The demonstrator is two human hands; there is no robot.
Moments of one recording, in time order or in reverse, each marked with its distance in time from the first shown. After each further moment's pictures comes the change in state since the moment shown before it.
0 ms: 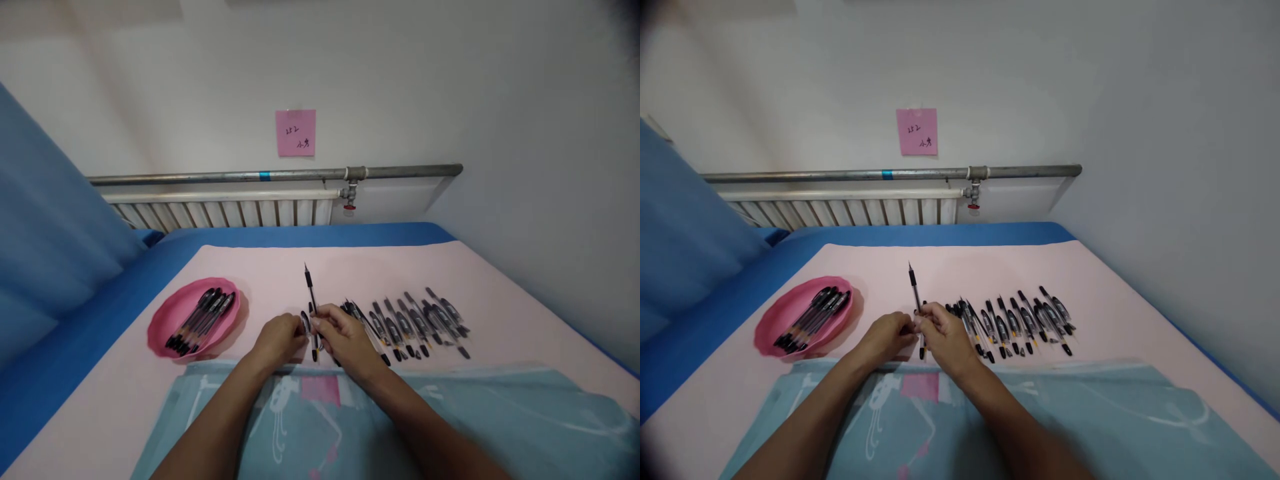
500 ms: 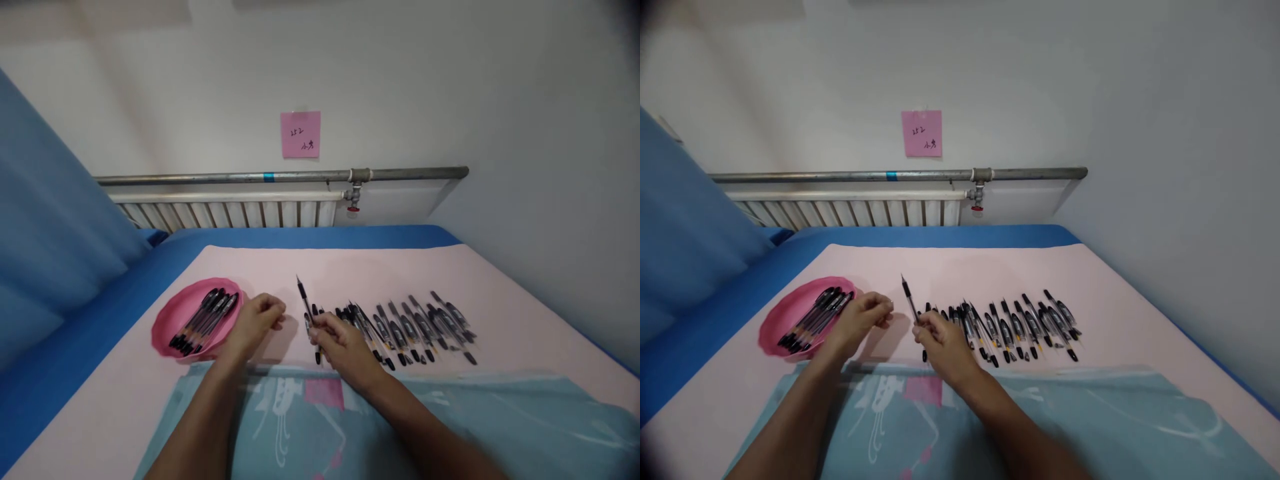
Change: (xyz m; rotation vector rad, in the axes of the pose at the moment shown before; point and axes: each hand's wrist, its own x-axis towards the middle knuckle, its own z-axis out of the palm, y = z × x) left_hand -0.007 -0.026 -0.024 -0.961 0.305 -0.151; right_hand 0.000 0.014 0.006 -0.094 -0.080 -0.035
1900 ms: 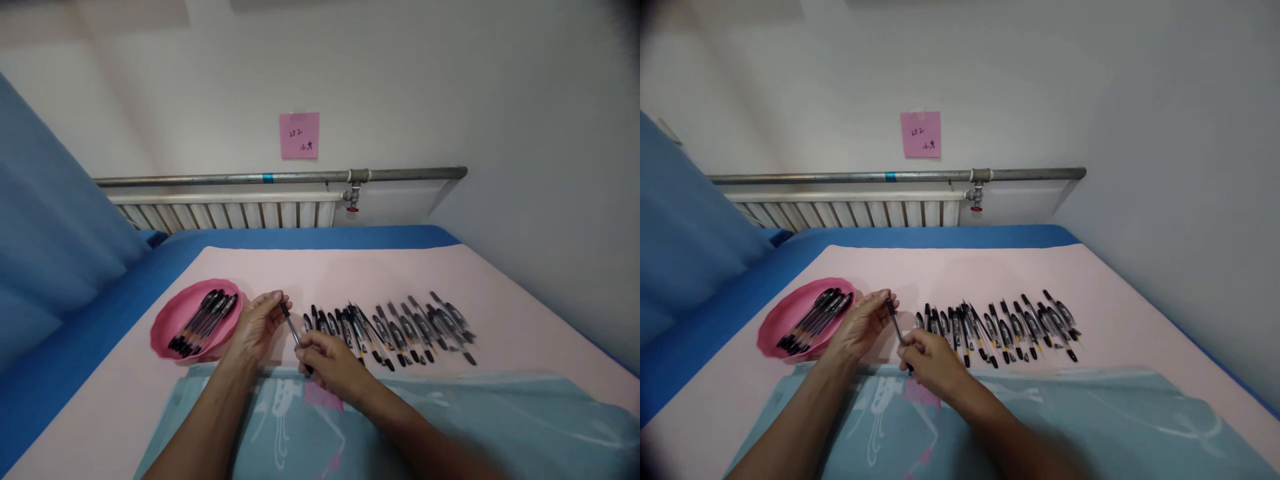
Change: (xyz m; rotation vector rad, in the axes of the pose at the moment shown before) left_hand 0.002 0.003 0.013 -0.853 0.030 -0.181; right_hand -0.007 -0.008 0.015 0.122 -0.207 0.226
